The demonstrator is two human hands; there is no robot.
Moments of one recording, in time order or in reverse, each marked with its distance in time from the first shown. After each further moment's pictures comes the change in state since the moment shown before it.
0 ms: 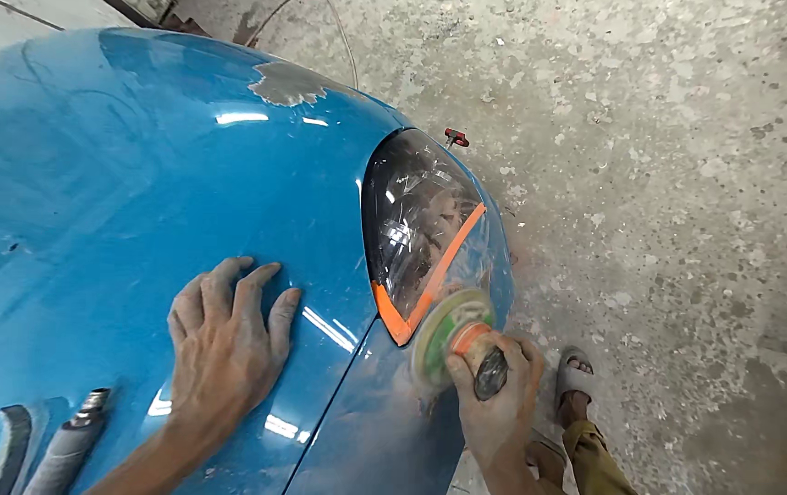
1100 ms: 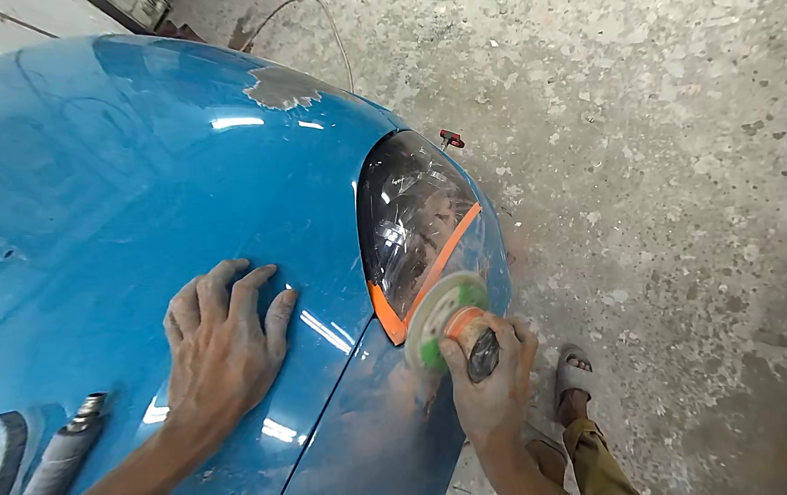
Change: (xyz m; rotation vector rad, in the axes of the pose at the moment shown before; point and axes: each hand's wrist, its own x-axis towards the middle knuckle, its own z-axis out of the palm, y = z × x) left_hand 0.002 0.000 0.000 -0.002 -0.002 -0.007; right_hand 0.016 -0.006 0.007 -0.032 0.002 -0.015
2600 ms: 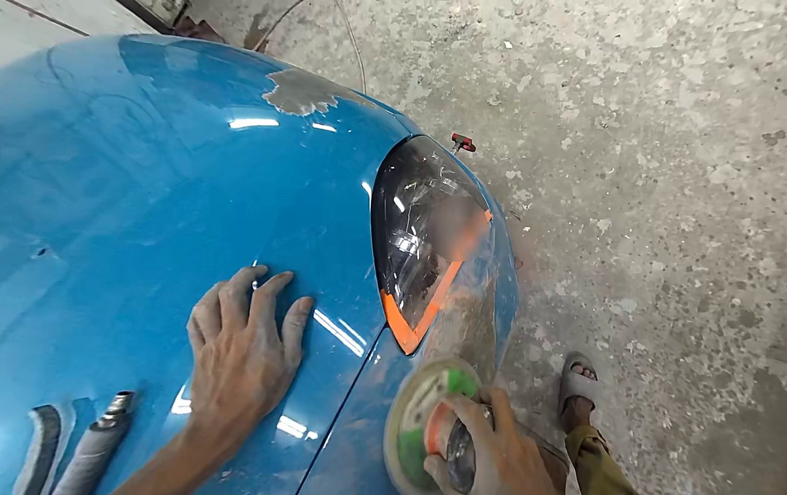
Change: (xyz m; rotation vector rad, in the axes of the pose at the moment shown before) left_hand -0.002 0.002 -0.001 0.002 0.017 -0.014; right_hand -0.007 -0.034 -0.080 -0.164 -0.881 -0.040
